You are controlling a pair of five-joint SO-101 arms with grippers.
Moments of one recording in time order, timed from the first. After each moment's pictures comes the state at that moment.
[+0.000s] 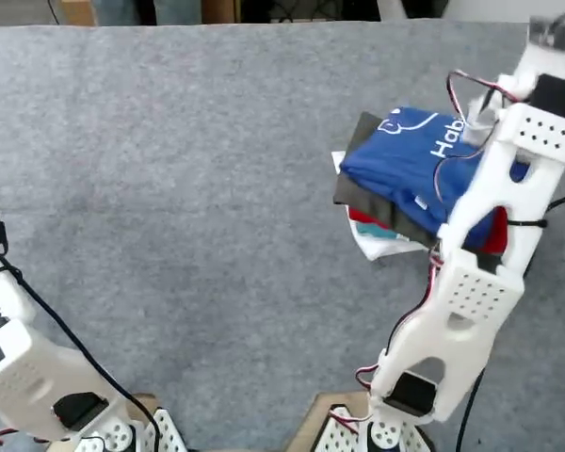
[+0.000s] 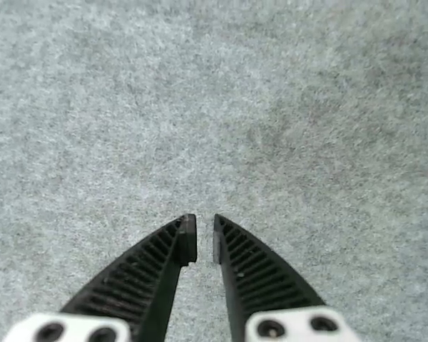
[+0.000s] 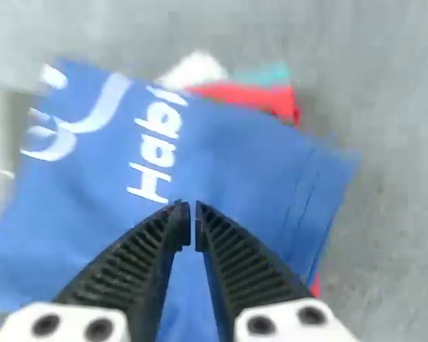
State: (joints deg) left arm -47.3 8.6 4.4 73.1 -27.3; right arm 22.4 35.1 -64.3 100.8 2.6
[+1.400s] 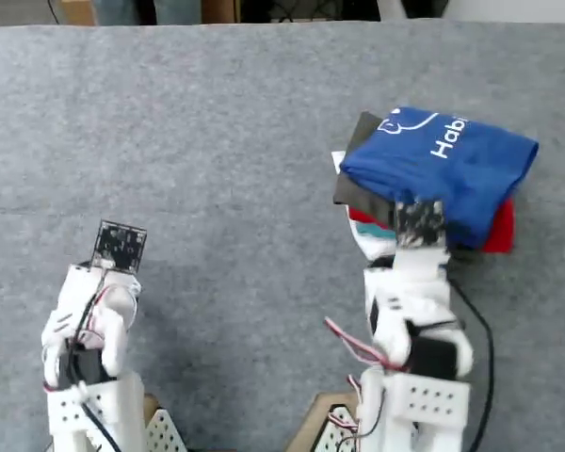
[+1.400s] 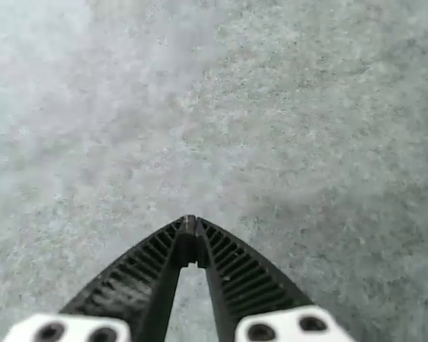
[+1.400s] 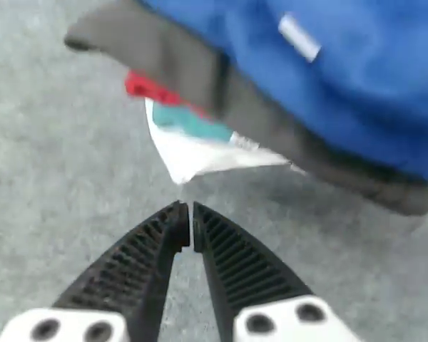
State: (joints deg) left arm -16.1 -100.9 96.2 51.6 -27.2; right arm 9.1 -89.4 85.1 60.6 10.5
